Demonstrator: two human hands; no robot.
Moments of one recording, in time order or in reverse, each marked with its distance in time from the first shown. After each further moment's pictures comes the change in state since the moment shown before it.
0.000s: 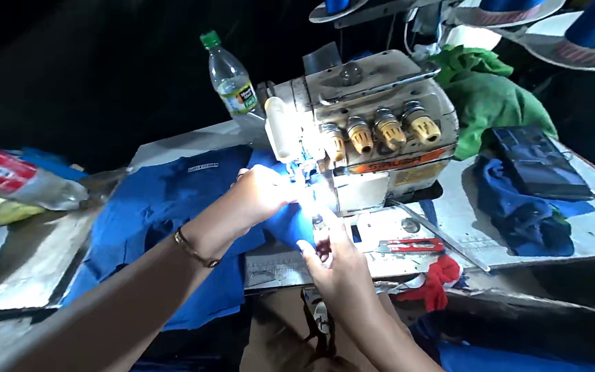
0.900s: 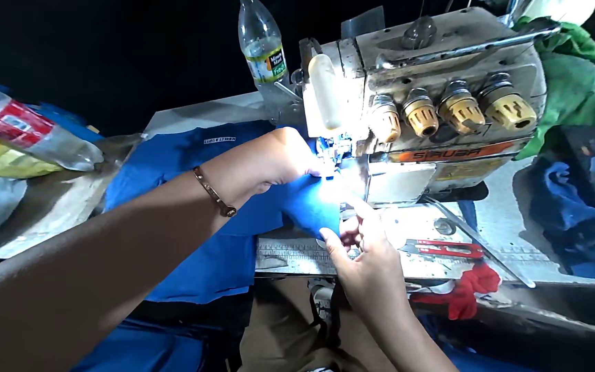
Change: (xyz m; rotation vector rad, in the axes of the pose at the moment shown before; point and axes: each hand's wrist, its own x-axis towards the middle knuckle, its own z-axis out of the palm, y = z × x) left_hand 0.020 0.008 -0.017 -0.041 -0.146 -0.135; right_hand 0.003 0.003 0.000 0.010 0.029 0.018
